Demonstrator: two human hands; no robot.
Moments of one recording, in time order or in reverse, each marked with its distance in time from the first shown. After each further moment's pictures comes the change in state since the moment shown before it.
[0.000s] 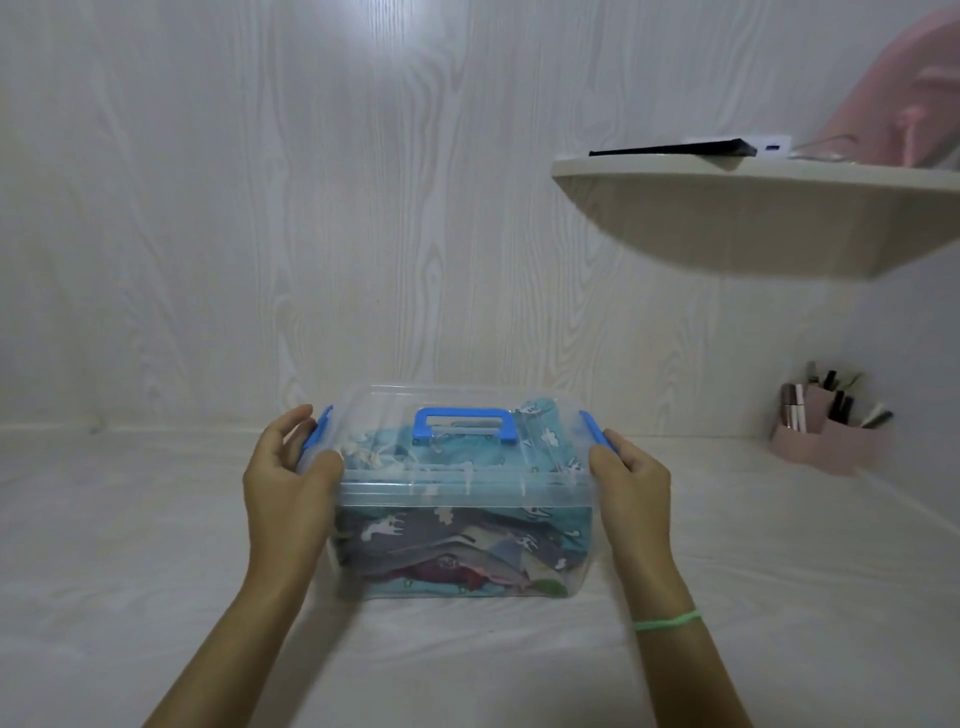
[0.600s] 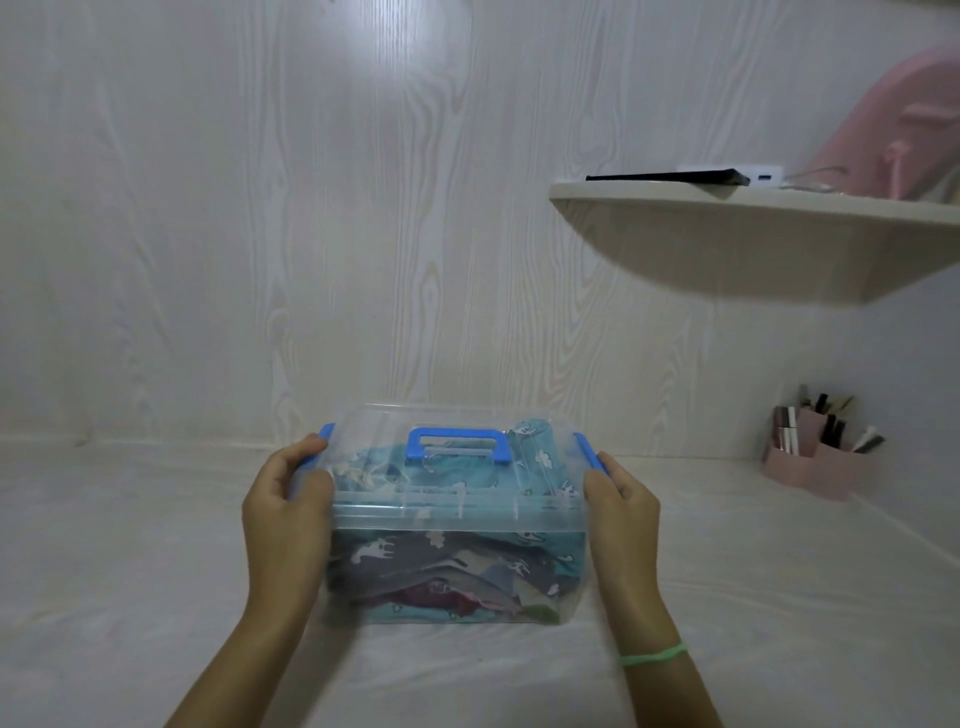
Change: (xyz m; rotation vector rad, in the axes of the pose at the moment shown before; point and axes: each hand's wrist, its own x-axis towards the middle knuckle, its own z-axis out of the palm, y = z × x) left_hand -0.005 -0.004 0.008 -0.022 0.039 0.024; right_hand 0.011 0.020 0.003 0.002 0.009 0.068
